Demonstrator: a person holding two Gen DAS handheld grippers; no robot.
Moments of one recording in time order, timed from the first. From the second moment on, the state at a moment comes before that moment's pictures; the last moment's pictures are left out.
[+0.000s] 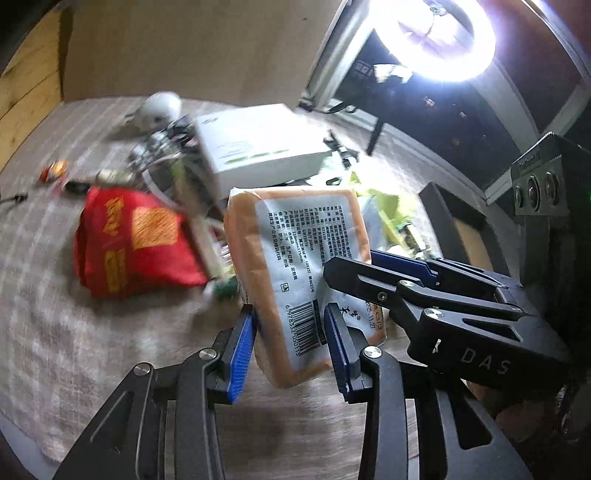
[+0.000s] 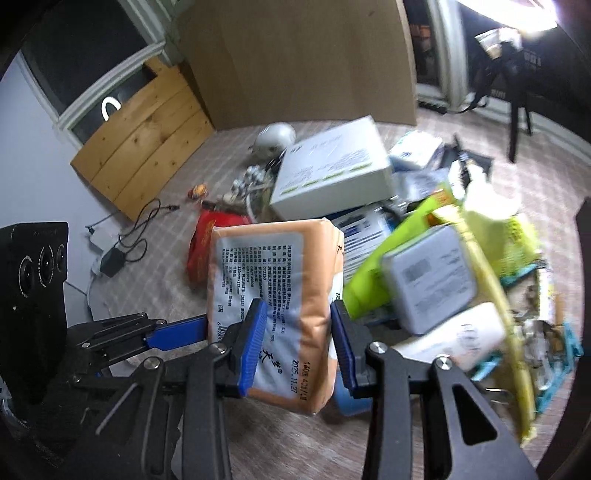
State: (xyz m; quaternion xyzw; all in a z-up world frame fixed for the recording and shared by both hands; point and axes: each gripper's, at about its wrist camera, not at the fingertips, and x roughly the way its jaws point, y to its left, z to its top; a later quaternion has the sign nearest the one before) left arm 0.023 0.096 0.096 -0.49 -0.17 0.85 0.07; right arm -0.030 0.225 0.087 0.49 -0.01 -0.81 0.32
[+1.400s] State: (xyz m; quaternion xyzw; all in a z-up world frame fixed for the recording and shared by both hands) left arm -0.040 0.508 0.124 -0.49 -0.03 0.80 0.35; right arm 0.019 0.636 0.130 0.43 -0.12 -0.89 -0.04
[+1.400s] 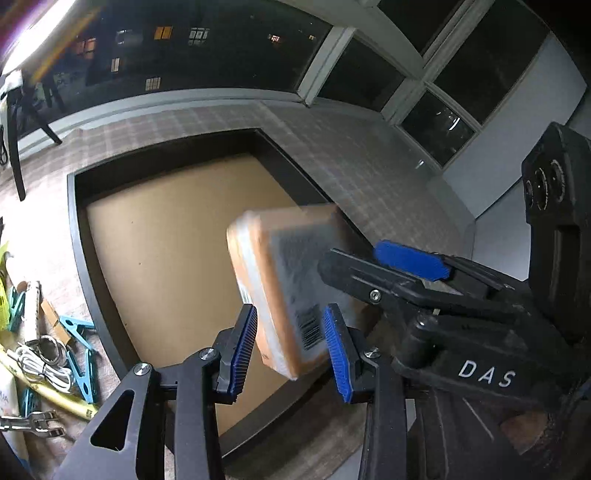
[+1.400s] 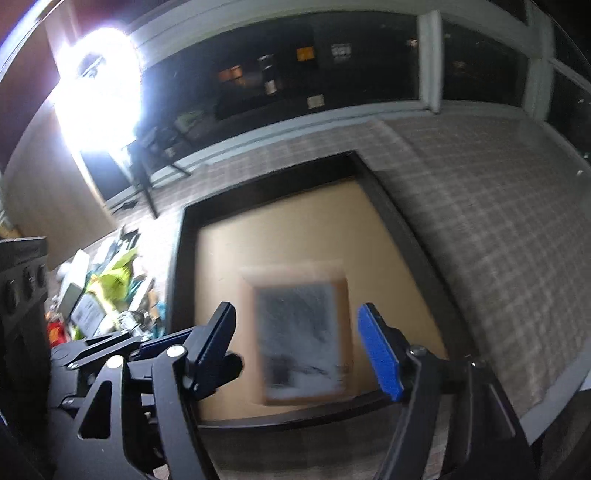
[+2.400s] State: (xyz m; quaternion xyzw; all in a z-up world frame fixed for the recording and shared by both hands) left arm -0.030 0.231 0.141 -0.47 -0.09 0.87 0.11; right arm -0.055 0.441 0.142 0.43 -0.05 -0.88 0.20
